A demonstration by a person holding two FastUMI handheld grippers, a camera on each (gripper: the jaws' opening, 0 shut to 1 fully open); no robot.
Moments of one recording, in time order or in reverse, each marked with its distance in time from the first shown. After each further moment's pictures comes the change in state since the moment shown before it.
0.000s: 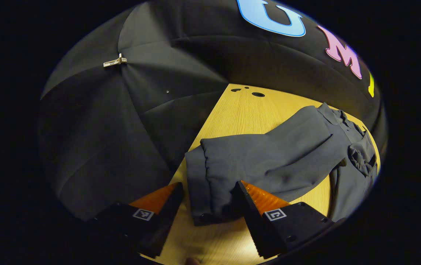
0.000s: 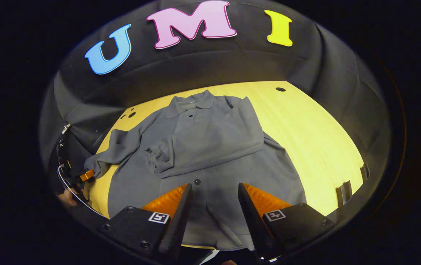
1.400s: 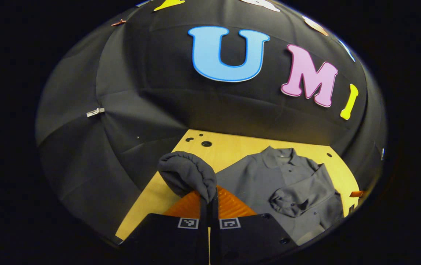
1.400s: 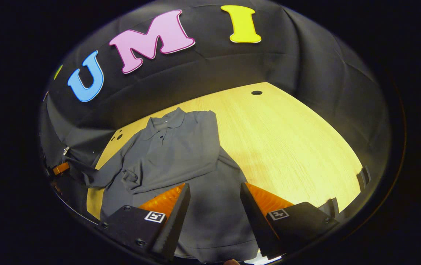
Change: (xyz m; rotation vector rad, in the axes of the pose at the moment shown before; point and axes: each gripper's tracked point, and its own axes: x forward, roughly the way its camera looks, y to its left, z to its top) left arm -0.164 -0.177 0.142 -0.003 -0.224 -0.163; right arm 0.008 -0.137 0.044 0.155 -0.081 0.022
